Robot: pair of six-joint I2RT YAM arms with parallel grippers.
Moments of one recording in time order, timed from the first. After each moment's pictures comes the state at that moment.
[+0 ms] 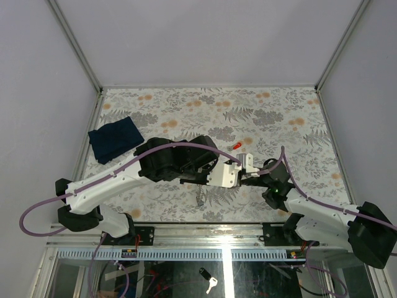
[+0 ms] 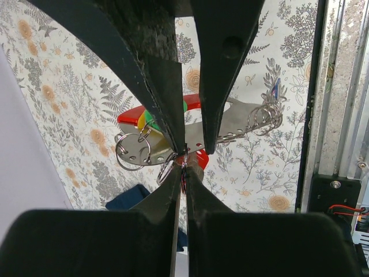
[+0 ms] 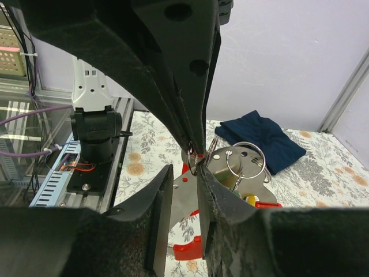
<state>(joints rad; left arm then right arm) -1.20 1.47 1.77 -1.35 -0.11 0.60 0.85 1.02 0.41 0.93 -0.67 0.01</state>
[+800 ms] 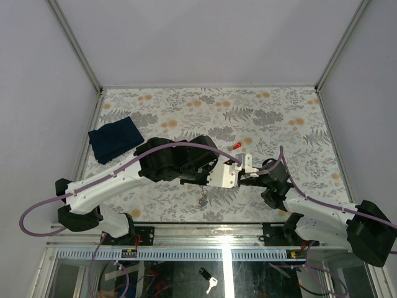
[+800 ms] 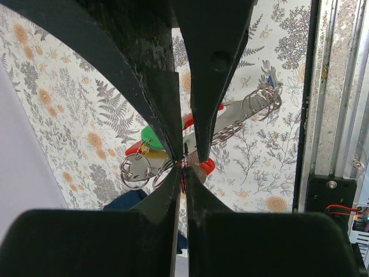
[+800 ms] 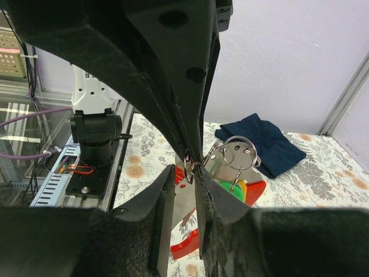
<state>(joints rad) -1.20 1.47 1.77 -1.35 -0.09 0.60 0.86 1.04 0.41 0.95 -0.66 0.01</state>
